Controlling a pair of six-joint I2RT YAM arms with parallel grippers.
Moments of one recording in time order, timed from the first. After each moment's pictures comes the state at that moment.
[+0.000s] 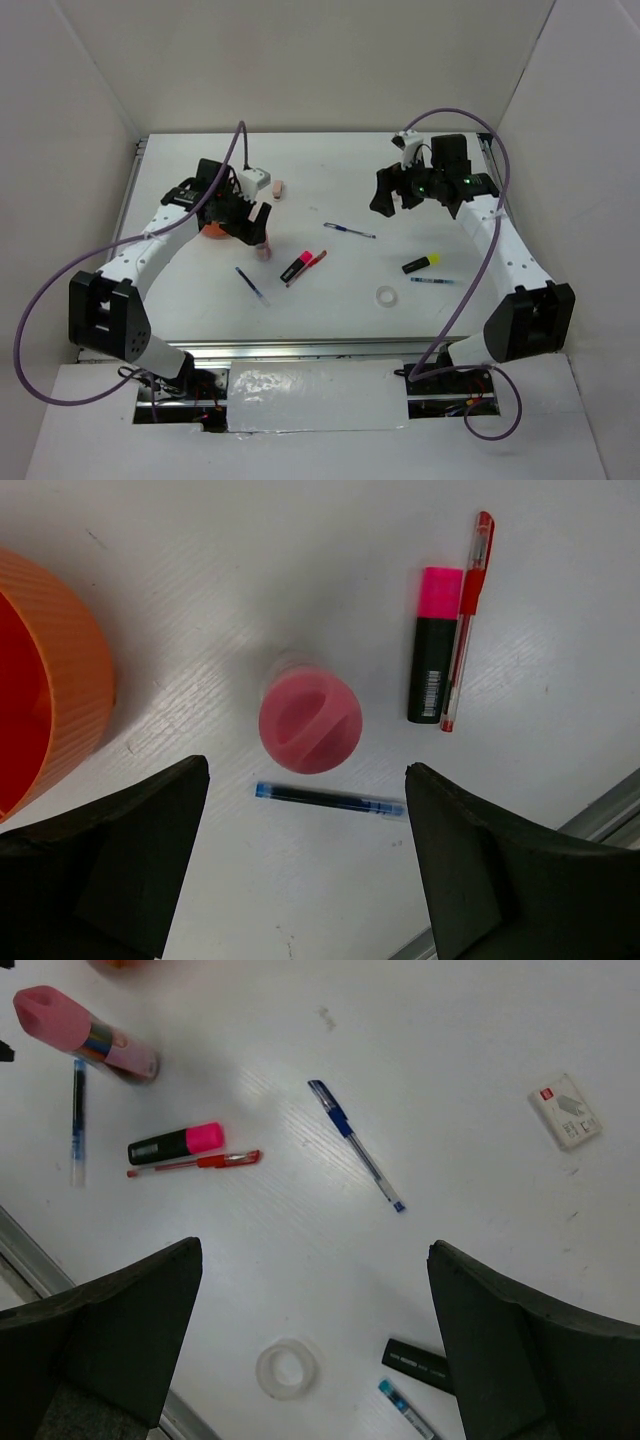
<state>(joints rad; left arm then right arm) -0.25 1.48 1.23 -0.68 0.33 0.23 0.17 1.44 1.35 -0.62 -0.52 -0.17</state>
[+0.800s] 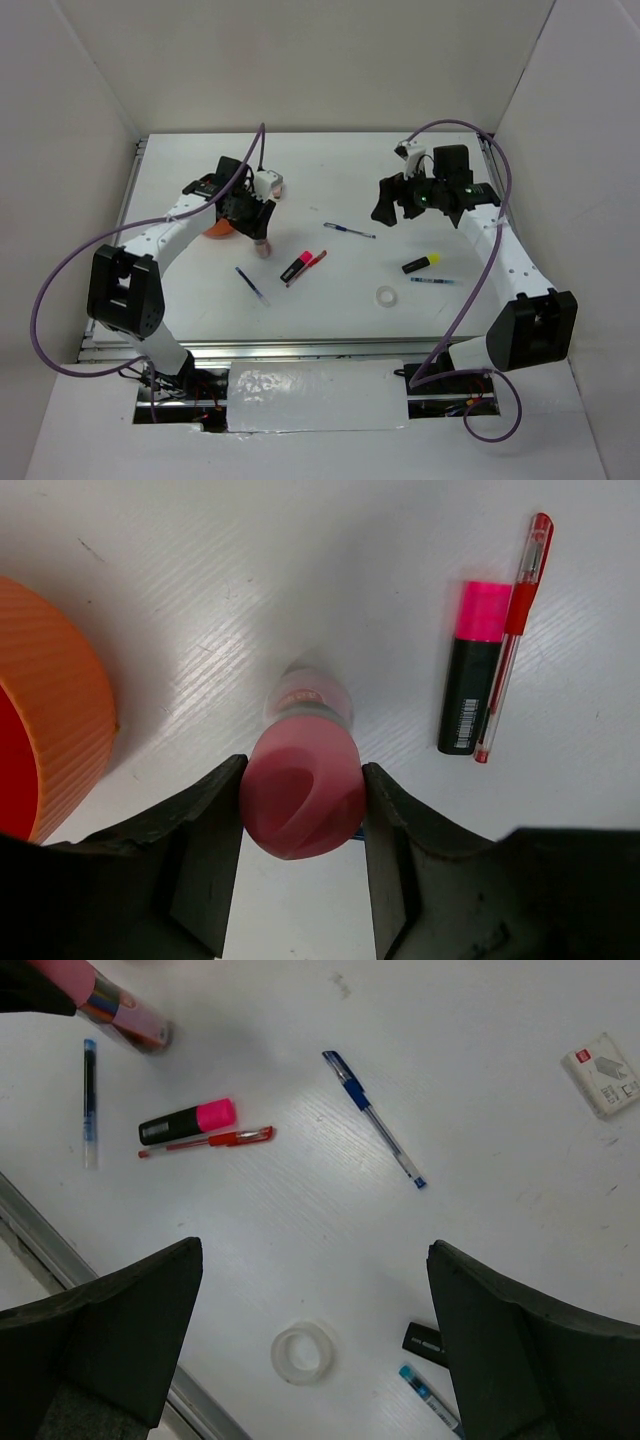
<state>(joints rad) -0.31 1.64 1.29 -0.66 0.23 0.23 0.14 1.38 1.25 -0.60 -0.55 -0.15</state>
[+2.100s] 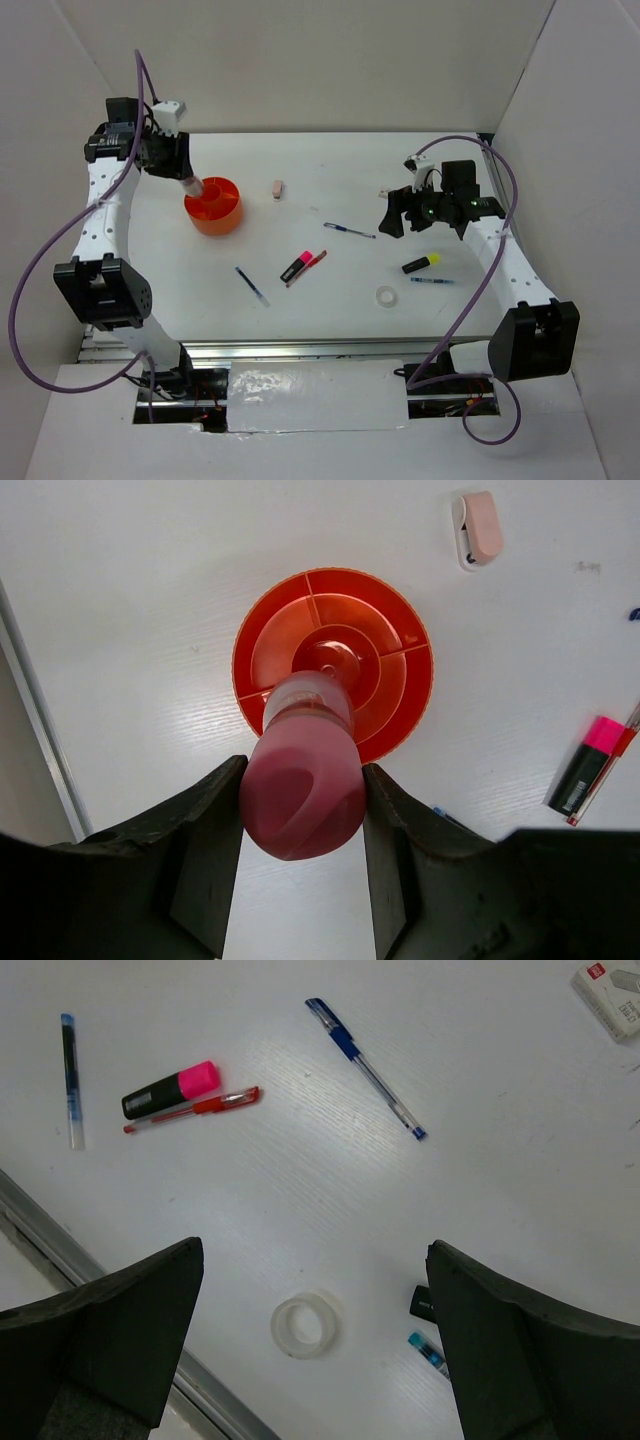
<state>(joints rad) 0.15 1.68 1.81 -0.94 0.29 0.25 0.08 1.32 1.12 -0.59 -0.56 -0.14</state>
